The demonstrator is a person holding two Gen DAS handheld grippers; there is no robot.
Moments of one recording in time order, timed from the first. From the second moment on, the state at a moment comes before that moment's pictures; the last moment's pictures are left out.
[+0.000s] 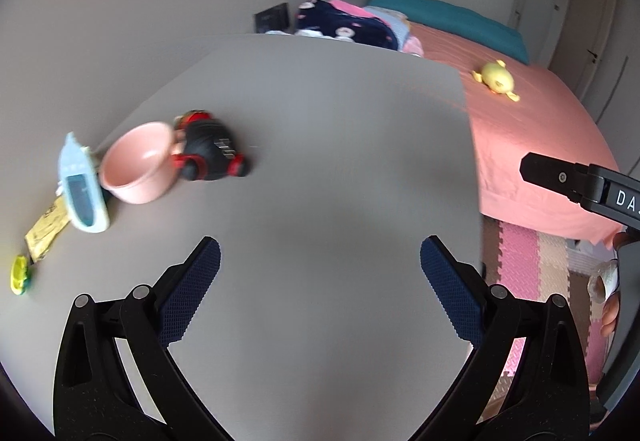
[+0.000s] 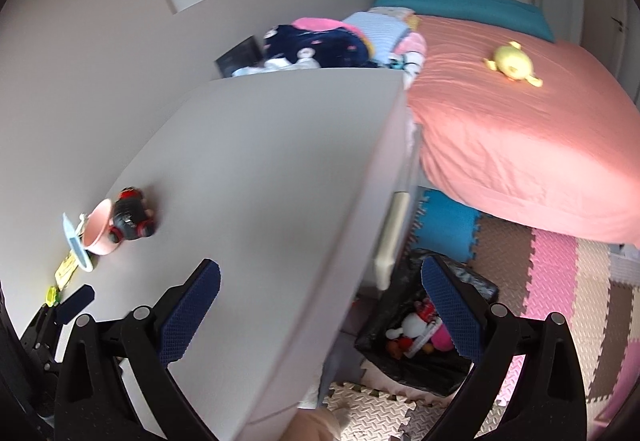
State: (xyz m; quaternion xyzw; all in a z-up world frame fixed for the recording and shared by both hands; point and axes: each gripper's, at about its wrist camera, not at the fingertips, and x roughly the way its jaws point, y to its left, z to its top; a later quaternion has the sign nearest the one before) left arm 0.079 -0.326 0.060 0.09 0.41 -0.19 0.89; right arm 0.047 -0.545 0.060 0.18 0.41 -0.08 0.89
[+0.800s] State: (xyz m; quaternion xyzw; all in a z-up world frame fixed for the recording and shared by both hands) left arm 0.128 -0.060 0.078 -0.10 0.40 0.09 0.91; right arm 0.125 -0.384 0.054 0.10 0.44 0.02 0.89
